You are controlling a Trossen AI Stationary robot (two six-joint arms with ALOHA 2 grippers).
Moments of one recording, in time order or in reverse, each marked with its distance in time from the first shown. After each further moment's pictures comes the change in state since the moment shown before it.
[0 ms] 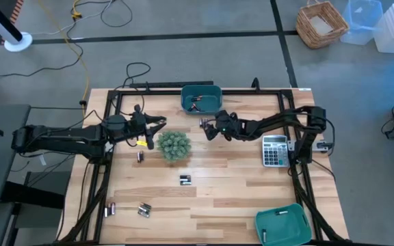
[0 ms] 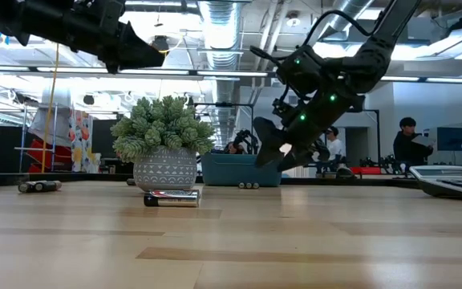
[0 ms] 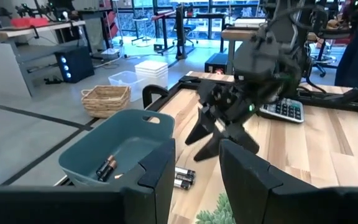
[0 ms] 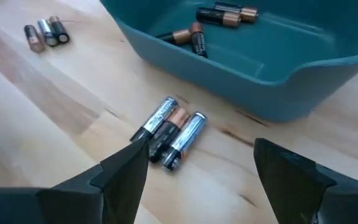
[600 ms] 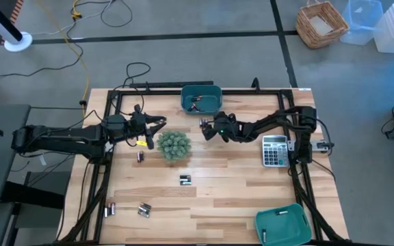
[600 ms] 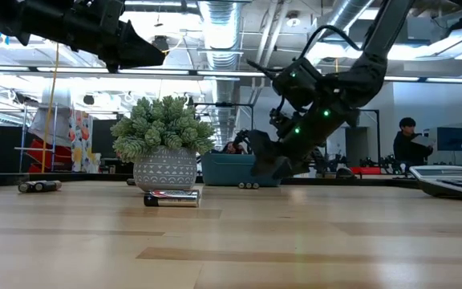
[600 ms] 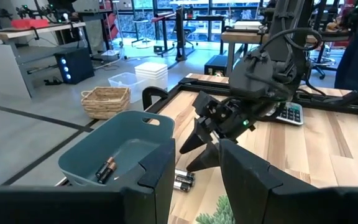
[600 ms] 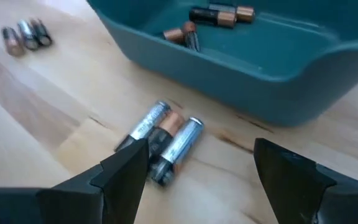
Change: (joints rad) left arm 0.000 0.000 0.000 0.003 0.002 -0.002; right arm -0.001 0.100 0.002 0.117 0.045 -0.010
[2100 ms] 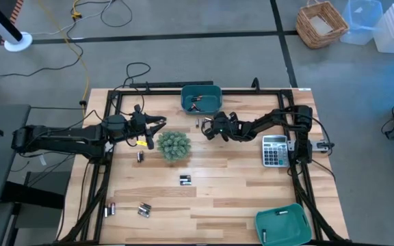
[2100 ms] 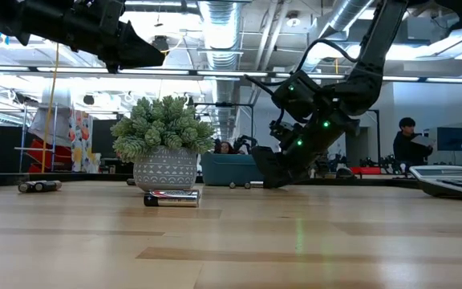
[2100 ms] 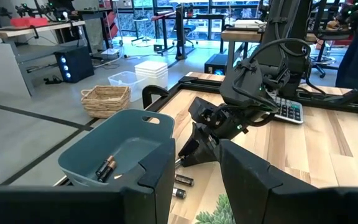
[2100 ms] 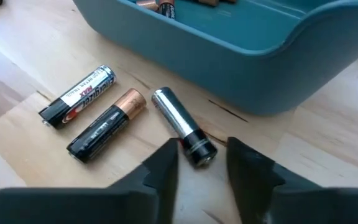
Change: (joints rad) left arm 0.000 0.000 0.001 -0.007 0.000 -0.001; right arm -0.032 0.047 -0.001 -0.009 0.002 -0.080
